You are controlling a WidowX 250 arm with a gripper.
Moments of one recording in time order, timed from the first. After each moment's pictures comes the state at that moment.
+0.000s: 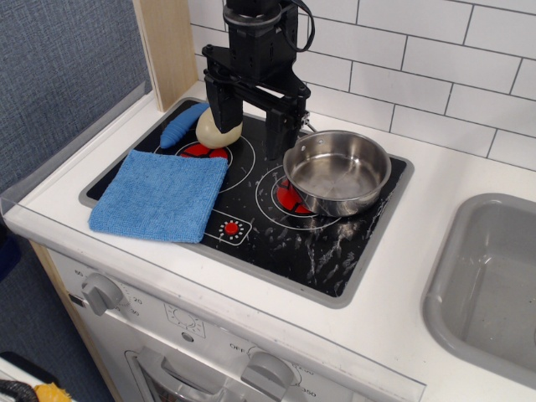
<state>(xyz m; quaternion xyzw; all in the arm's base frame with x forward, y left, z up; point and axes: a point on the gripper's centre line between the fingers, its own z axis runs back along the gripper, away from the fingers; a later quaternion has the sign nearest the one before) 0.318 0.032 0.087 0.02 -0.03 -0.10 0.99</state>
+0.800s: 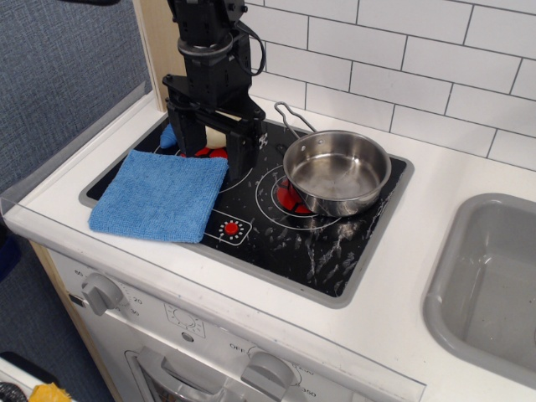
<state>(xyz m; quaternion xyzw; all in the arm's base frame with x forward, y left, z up) 0.301 0.066 0.062 0.00 -0.02 -0.07 1.00</state>
